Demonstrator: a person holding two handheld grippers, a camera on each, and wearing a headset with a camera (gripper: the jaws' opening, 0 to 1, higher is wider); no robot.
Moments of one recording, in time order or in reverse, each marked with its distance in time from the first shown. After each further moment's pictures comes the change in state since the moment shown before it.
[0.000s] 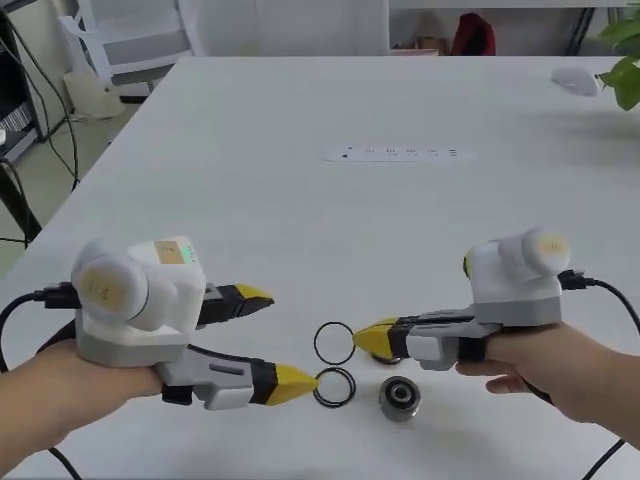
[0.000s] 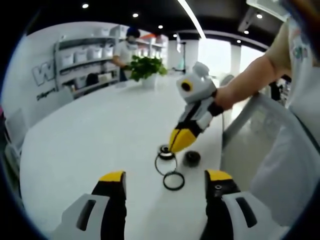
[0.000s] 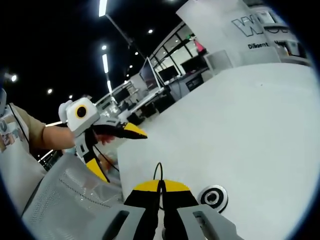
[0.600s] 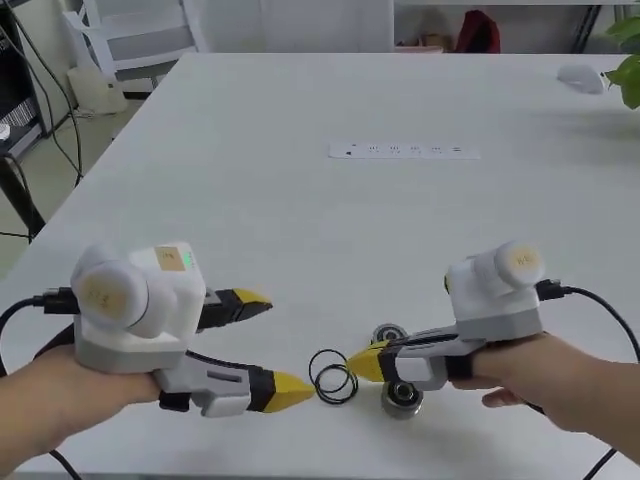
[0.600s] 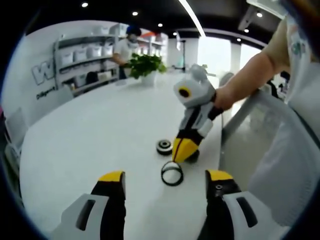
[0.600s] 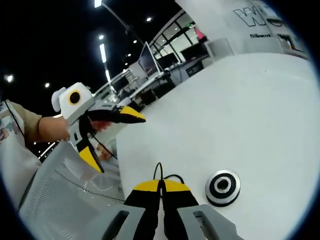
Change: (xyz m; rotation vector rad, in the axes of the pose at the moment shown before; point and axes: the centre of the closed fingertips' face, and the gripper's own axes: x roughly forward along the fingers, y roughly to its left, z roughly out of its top) left arm -0.001 -0.002 -0.010 0.003 0.018 -0.001; right arm 0.014 0.001 -0.029 0.016 0.110 -0.005
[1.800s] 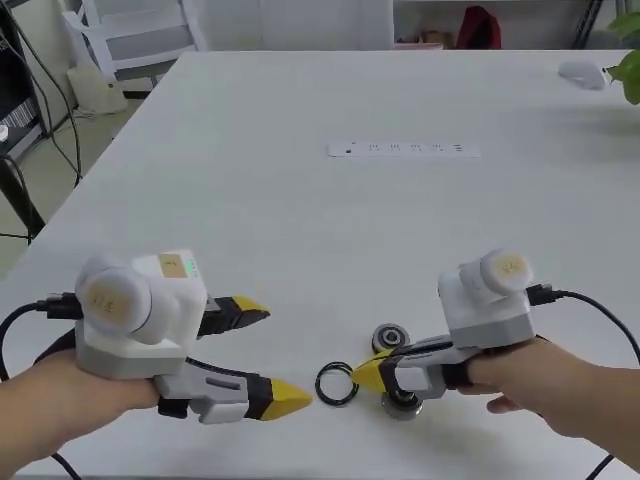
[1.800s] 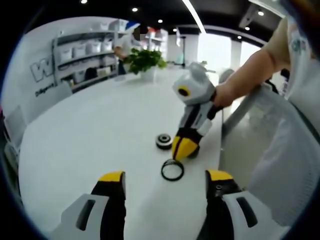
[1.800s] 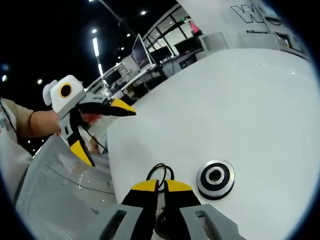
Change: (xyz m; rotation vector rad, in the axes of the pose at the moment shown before) left arm 0.003 0.001 -0.010 -0.006 0.038 -0.008; right arm 0.001 -0.015 -0.015 0.002 0.060 -0.067
